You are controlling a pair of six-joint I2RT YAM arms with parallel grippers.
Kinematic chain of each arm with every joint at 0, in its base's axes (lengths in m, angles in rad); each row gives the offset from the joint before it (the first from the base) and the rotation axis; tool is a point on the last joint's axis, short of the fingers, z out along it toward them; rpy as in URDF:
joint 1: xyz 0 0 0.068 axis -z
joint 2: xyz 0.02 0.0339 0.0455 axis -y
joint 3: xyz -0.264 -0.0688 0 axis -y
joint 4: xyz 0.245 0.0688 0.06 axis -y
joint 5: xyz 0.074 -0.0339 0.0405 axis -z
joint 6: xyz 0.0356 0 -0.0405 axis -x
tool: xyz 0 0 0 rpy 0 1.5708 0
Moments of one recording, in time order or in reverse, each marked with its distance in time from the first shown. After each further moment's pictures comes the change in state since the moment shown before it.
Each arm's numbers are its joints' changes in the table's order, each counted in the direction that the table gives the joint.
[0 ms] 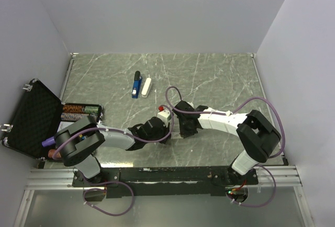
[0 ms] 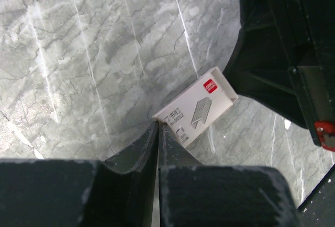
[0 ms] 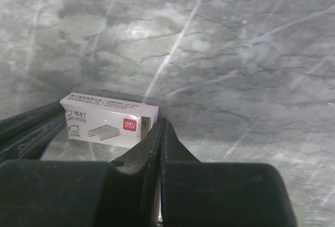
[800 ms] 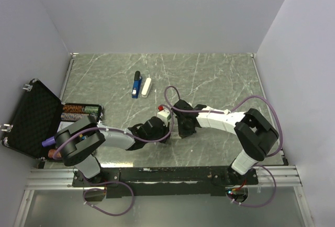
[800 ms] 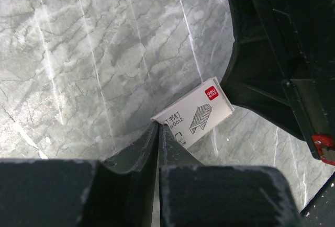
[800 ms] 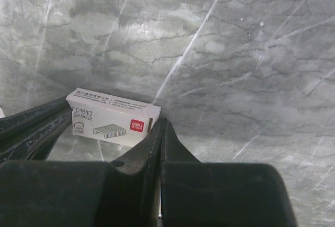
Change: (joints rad) left arm -0.003 -0.004 0.000 0.006 -0.007 0.000; right arm 0.002 -0.026 0.027 -0.004 -0.047 -0.002
